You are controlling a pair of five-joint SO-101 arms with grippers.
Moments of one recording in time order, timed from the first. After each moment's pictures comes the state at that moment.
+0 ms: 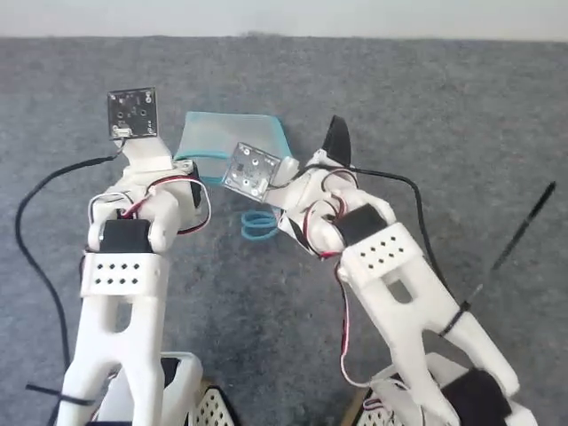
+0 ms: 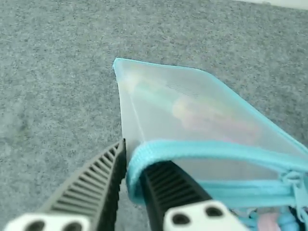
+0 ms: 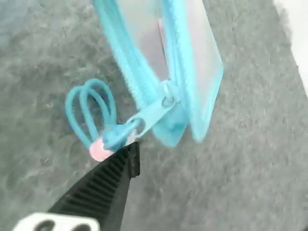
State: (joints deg) left arm -6.3 -38.1 45.3 48.4 10.2; right arm -33.4 -22.1 33.1 45.3 39.4
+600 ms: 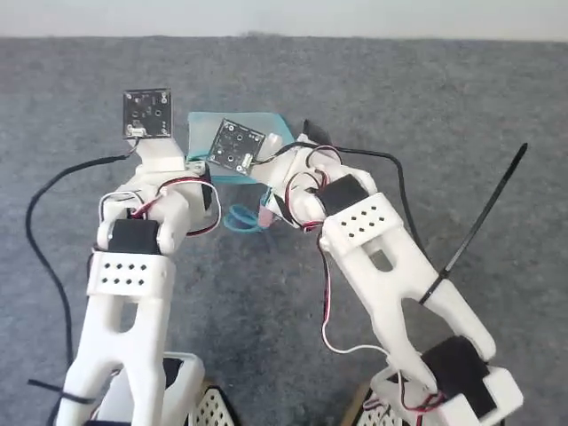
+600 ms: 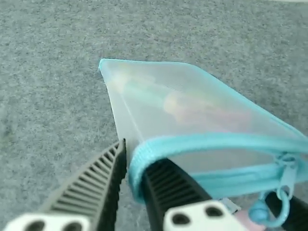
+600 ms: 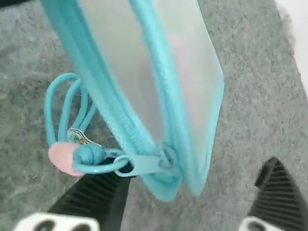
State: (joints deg) left arm -3.1 -38.1 45.3 48.4 10.2; right arm -33.8 -11.0 20.6 48.5 39.5
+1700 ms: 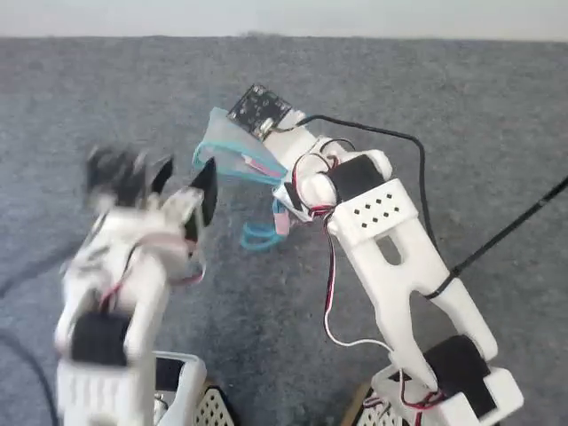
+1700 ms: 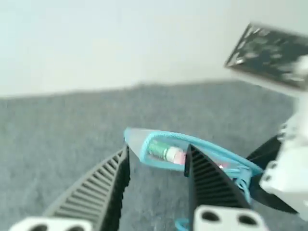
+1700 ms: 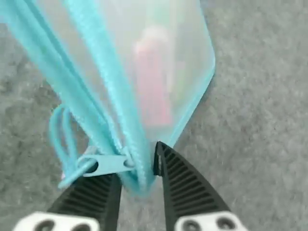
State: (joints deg) left arm -0.2 -70.7 46.2 60.3 4.6; right arm -31.3 -11.0 6.2 70.4 22.8
